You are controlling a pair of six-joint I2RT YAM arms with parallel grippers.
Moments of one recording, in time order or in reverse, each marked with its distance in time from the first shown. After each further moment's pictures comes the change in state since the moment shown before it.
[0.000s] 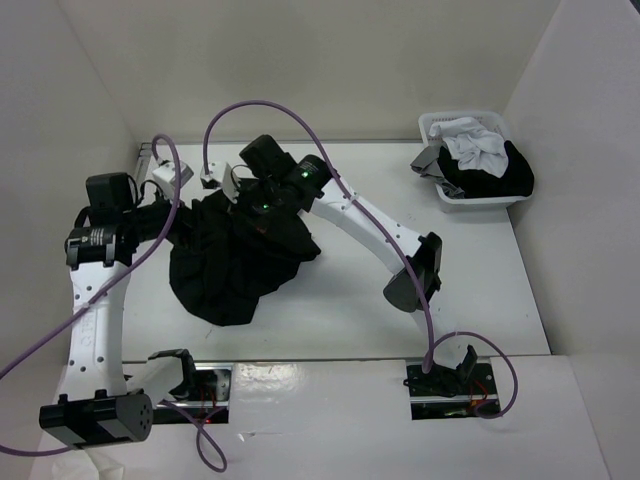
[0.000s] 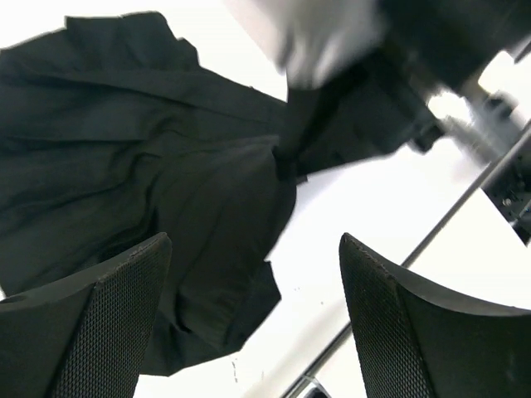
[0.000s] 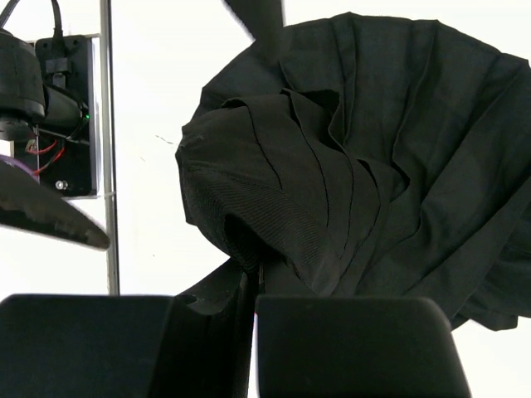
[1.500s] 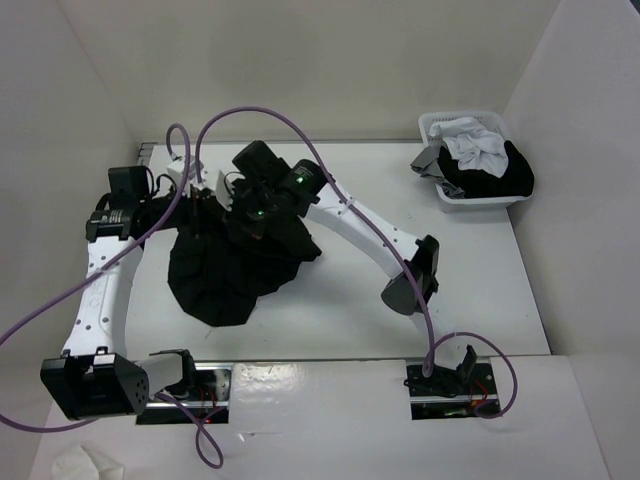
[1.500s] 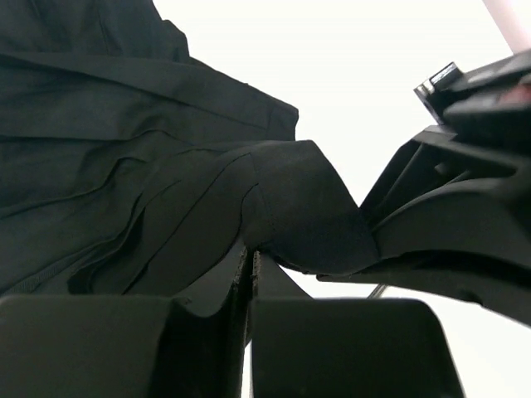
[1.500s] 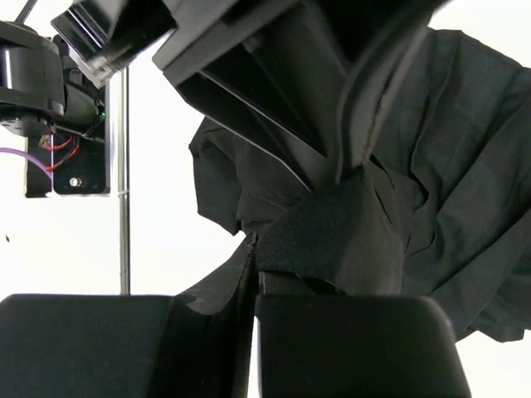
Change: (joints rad) left arm -0.040 0.135 -0.068 0.122 0.023 -0.078; right arm 0.034 0.008 0.023 -0.023 0.002 -0.005
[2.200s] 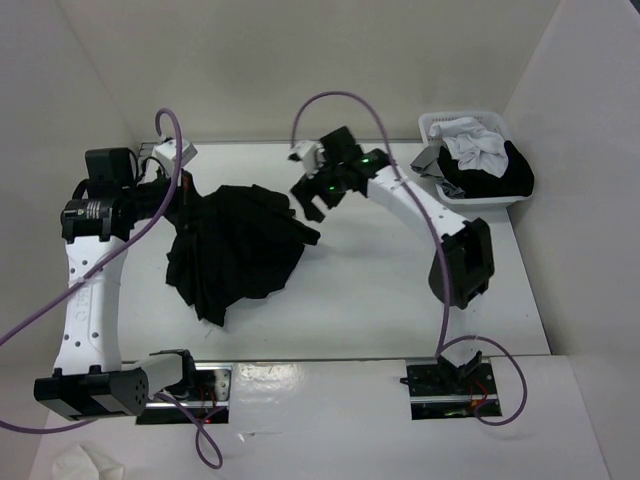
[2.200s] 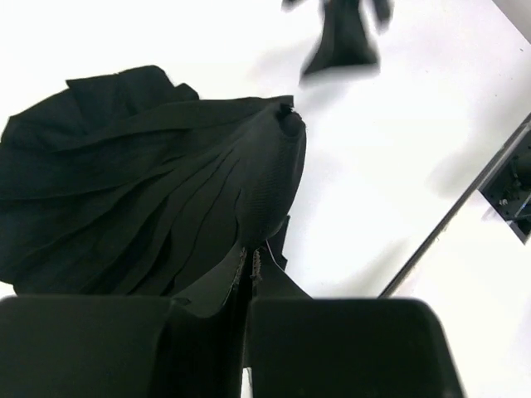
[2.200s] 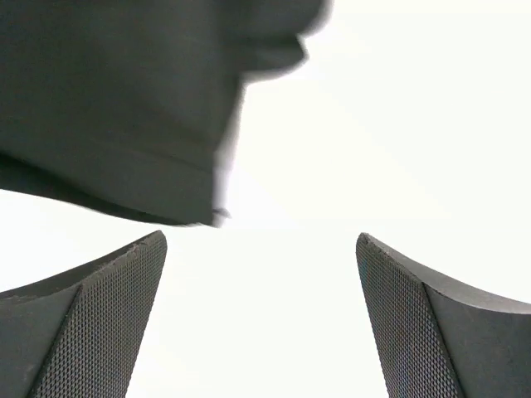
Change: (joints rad) left arm -0.009 -0.003 0.261 -0.194 -0.034 0.101; right arm -0.326 -0.245 -0.590 0.239 0.232 0.043
